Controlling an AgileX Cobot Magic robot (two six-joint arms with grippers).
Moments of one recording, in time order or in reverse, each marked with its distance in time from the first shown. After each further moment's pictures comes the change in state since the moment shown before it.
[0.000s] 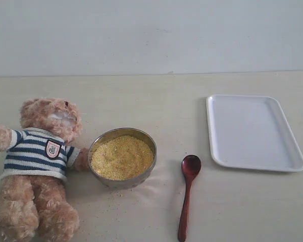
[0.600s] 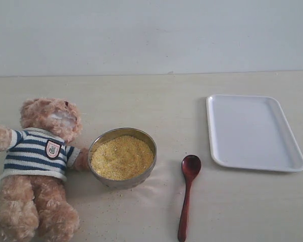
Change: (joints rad) left arm 0.000 0.000 0.000 -0.355 -0.332 -0.068; right arm 0.000 0.000 0.000 0.000 0.000 0.000
